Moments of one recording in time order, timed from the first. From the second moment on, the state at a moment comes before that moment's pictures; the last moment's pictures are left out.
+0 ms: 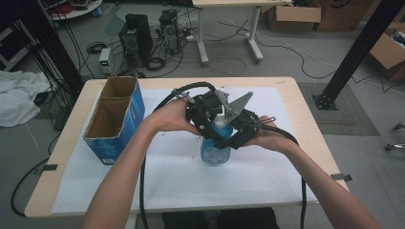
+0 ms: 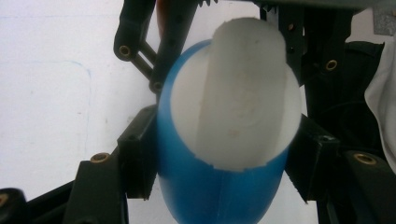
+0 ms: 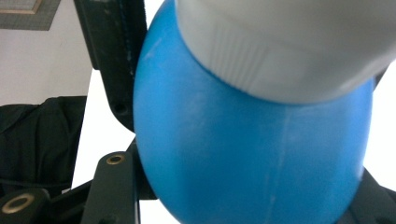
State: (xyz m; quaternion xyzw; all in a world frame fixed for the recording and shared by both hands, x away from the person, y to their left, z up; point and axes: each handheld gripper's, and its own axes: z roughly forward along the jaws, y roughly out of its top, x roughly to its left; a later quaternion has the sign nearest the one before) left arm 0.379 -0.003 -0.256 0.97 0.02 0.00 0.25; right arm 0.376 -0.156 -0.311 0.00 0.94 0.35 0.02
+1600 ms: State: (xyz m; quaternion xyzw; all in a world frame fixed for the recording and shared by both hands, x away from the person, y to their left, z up) left arm 0.373 -0.010 -0.259 0.97 0.02 0.03 0.24; right arm 0.376 -0.164 -0.318 0.01 0.93 0.38 0.01
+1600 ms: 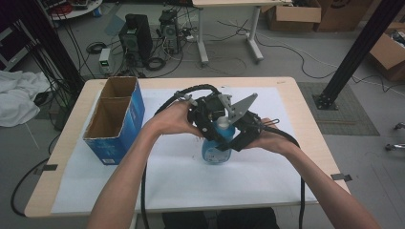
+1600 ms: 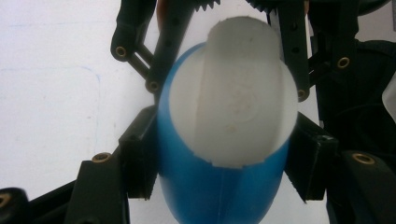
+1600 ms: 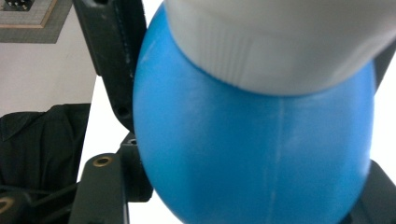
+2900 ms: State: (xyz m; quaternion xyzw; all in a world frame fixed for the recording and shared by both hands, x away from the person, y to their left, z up) left arm 0.379 0.005 -0.246 0.97 0.09 0.04 0.22; right arm 0.391 -0.204 -0.319 0.12 0.94 0.32 0.05
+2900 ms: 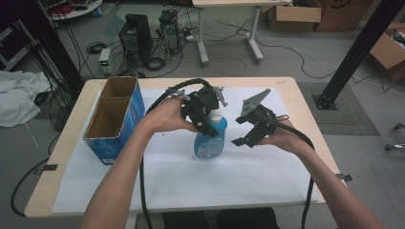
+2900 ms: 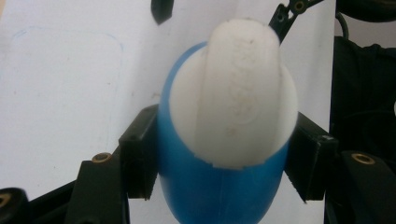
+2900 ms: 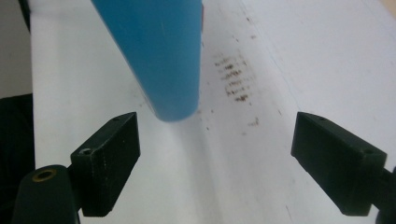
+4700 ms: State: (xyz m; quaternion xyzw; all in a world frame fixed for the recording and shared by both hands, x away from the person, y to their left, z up) left arm 0.397 0.127 -0.114 0.84 0.49 0.14 0.19; right arm 0.394 -0.242 -0.320 0.16 0.96 0.23 0.09
